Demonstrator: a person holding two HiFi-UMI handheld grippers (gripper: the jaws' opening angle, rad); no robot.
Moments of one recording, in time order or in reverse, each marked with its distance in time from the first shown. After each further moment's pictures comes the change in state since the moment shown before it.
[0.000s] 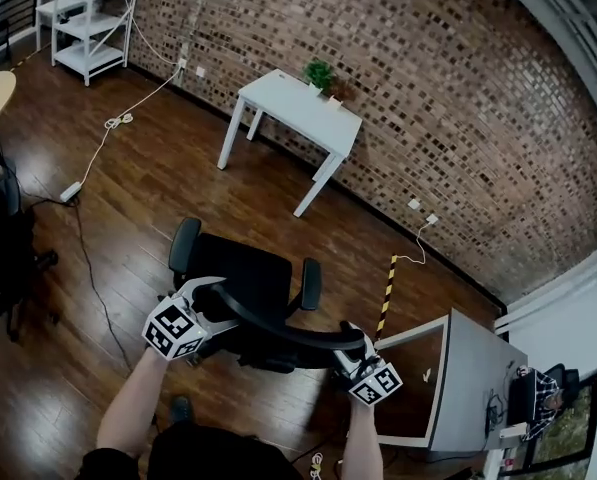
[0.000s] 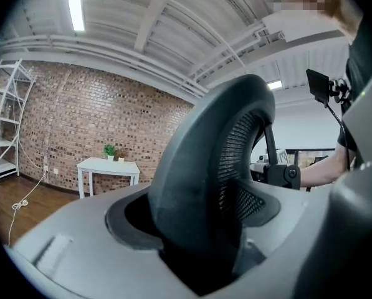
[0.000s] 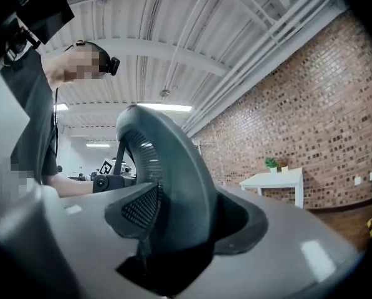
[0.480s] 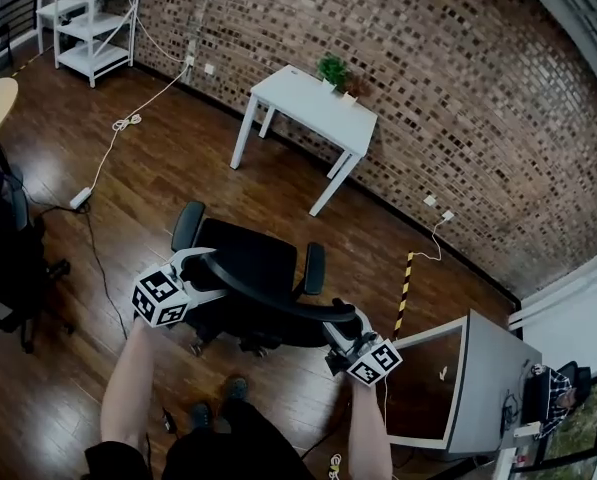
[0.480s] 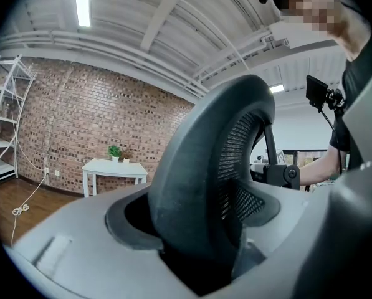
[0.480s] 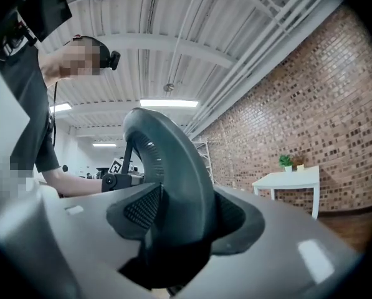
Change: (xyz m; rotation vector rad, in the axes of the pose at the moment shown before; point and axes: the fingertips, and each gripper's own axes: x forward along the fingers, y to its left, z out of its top) left arm -0.006 0.126 0.020 -0.030 0.027 -0.039; right arm 0.122 -0.025 0.000 0.020 0.011 0.070
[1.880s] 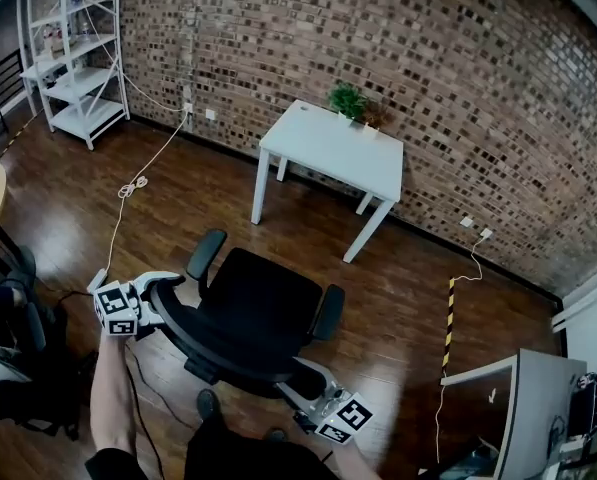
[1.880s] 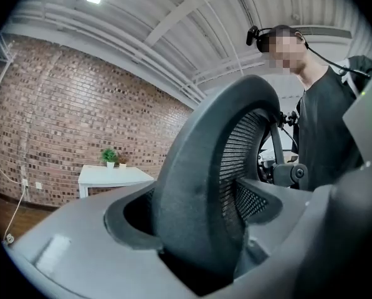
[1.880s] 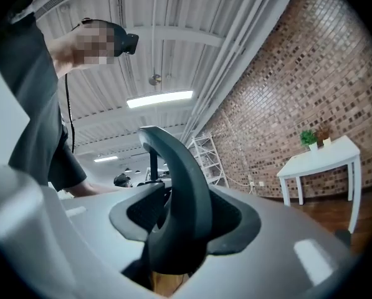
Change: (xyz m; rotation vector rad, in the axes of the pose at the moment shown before) left arm 0.021 0.329 -0.100 0.044 -0.043 -0.261; right arm 0.238 -0.067 -0.124 0.058 -0.042 0.063
